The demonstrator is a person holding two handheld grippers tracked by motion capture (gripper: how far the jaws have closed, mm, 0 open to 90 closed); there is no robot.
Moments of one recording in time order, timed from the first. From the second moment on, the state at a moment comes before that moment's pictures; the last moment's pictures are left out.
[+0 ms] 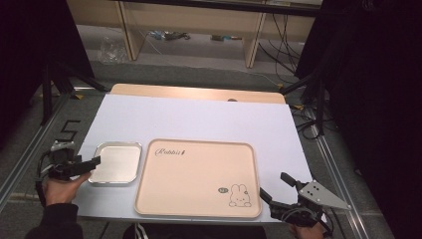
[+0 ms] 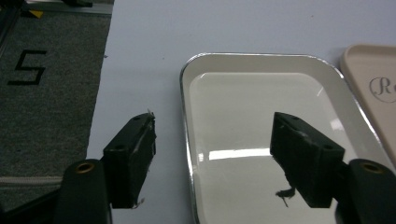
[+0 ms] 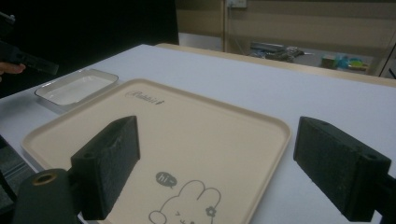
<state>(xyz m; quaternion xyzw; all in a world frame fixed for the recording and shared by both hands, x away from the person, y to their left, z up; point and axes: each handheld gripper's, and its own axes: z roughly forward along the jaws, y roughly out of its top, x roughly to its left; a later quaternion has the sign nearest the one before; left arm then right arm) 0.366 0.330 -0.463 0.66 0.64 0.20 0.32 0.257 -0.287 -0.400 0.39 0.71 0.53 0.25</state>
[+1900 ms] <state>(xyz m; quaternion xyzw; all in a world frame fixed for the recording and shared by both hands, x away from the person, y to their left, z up) 0.390 0.347 -0.471 0.59 0.69 0.15 0.39 0.258 -0.287 -0.401 0.38 0.71 0.52 0.26</state>
